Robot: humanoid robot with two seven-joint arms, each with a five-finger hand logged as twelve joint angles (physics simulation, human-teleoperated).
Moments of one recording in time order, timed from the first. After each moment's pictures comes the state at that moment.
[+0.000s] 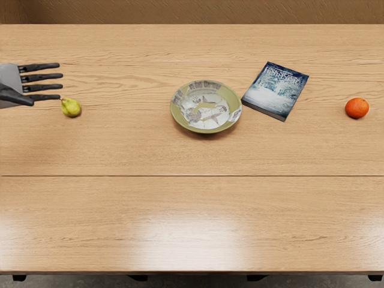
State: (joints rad) left arm -1.00 1.04 -0.37 -1.08 -0.29 -0.61 0.43; right arm 0.01 0.00 0.02 0.28 -0.24 -0.03 -0.03
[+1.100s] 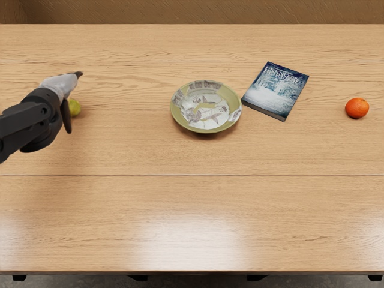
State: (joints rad) left arm -1.10 0.49 -0.10 -1.01 1.31 0.11 0.55; right arm 0.01 0.00 0.02 0.28 -0.24 -0.03 -0.03
